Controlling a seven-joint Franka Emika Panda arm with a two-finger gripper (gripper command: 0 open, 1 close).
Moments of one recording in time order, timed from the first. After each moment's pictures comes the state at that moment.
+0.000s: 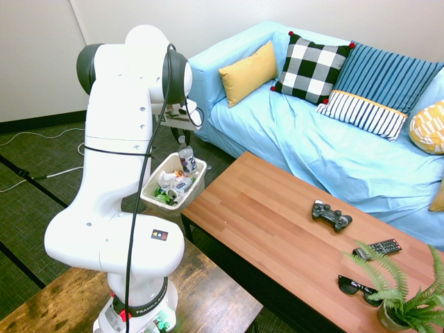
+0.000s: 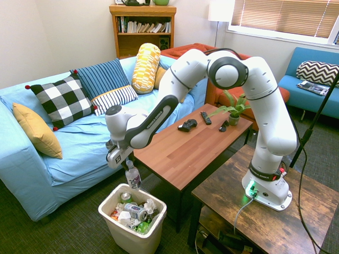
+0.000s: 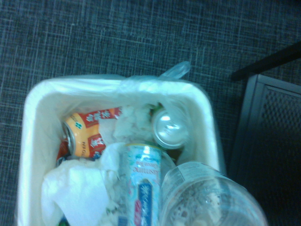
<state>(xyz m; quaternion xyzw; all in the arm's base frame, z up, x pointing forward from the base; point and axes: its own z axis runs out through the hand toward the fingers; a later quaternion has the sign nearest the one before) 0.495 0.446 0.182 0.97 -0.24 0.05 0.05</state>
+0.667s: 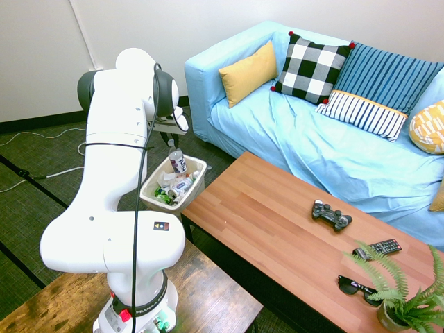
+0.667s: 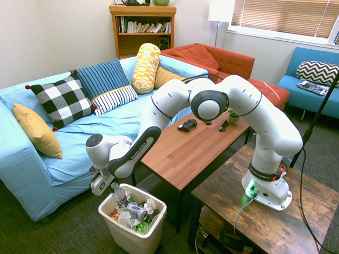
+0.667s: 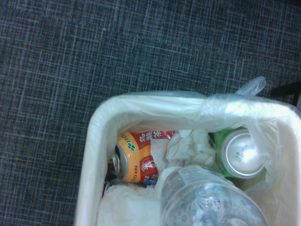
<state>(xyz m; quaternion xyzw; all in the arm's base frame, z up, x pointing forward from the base) 0.488 0.507 0.139 0.97 -0.23 0.05 0.05</state>
